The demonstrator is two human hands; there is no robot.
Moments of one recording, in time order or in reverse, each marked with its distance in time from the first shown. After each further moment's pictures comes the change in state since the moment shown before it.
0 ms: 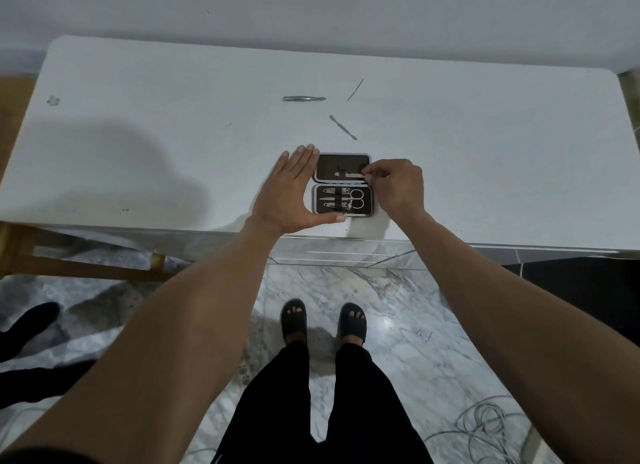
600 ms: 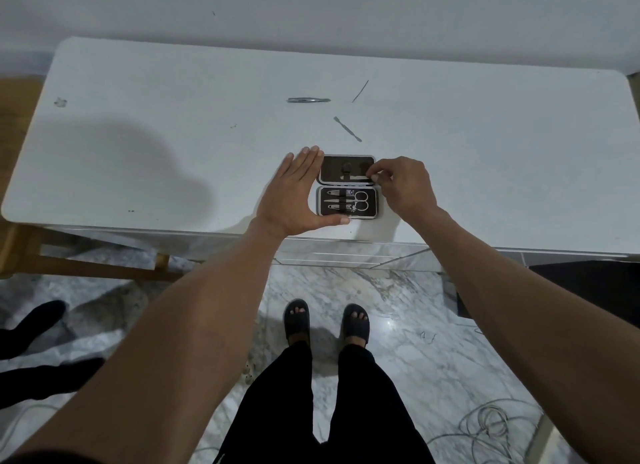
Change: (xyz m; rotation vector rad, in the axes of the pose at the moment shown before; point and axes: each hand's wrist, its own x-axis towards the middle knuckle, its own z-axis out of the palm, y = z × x) left_hand 0.000 0.000 0.000 0.000 -0.001 -0.003; right_hand 0.009 0.000 -0.011 -0.266 -0.106 -0.219
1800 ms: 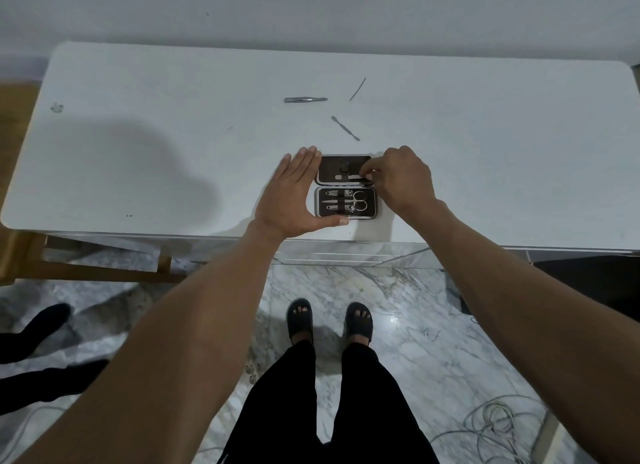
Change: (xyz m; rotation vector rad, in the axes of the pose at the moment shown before) left_hand 0.001 0.000 0.002 0.010 0.006 0.011; right_hand 0.004 -0.010 -0.005 -0.297 -0.020 -0.117
